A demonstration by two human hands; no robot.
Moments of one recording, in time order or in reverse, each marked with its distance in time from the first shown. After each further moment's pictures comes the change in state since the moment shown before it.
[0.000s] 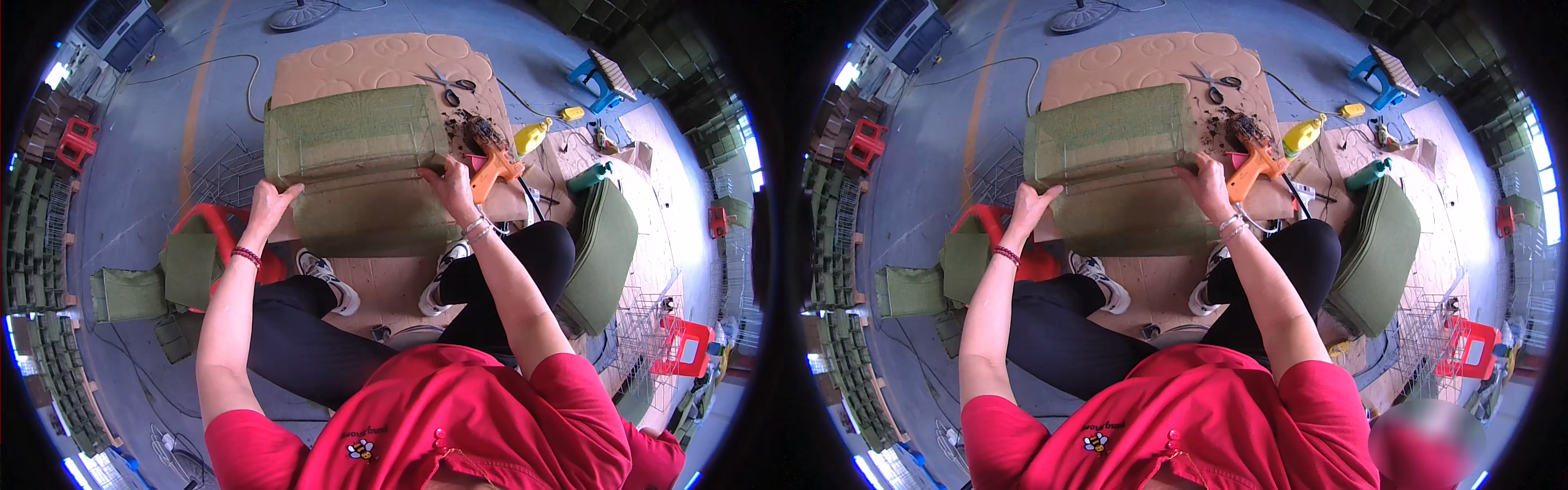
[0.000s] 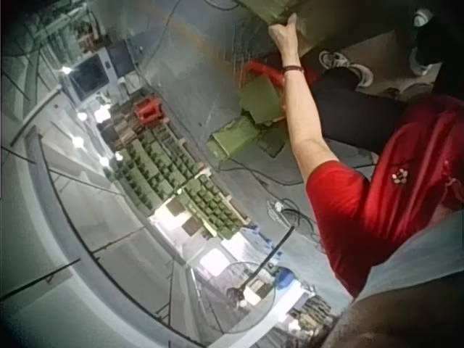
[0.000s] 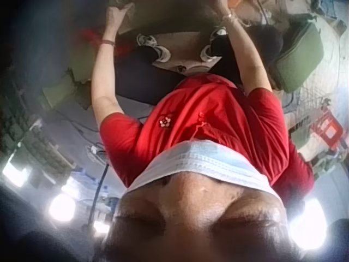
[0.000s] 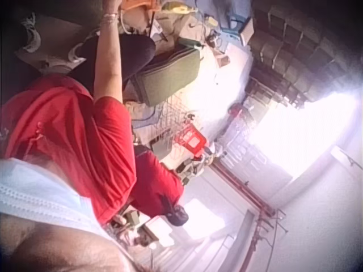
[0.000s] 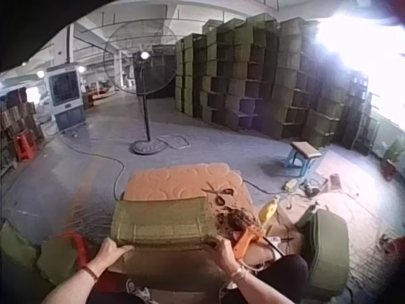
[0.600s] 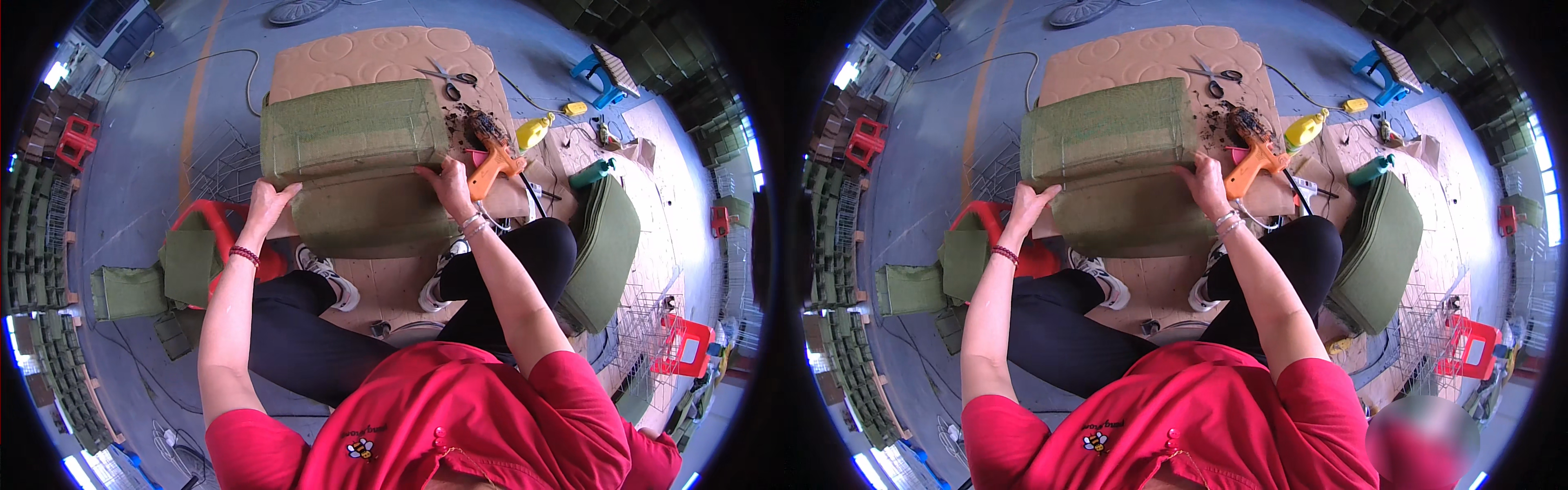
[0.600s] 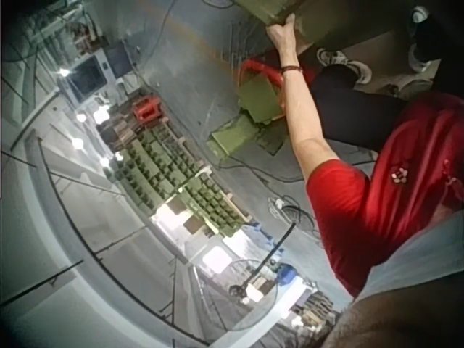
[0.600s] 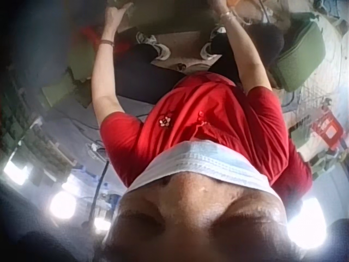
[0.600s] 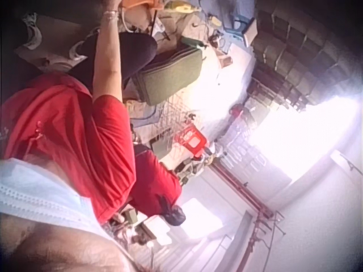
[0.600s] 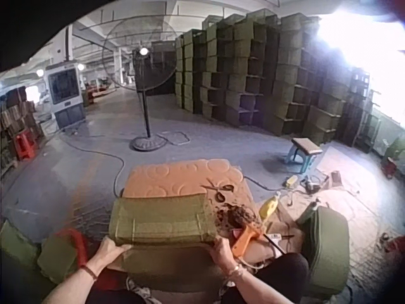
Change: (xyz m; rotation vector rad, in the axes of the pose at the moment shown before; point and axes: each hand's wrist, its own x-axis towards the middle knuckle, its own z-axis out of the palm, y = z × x) left_hand -0.002 -0.020 0.003 -0.079 -0.022 -0.085; right_hand -0.003 -0.008 0.003 -0.024 -0.018 0.091
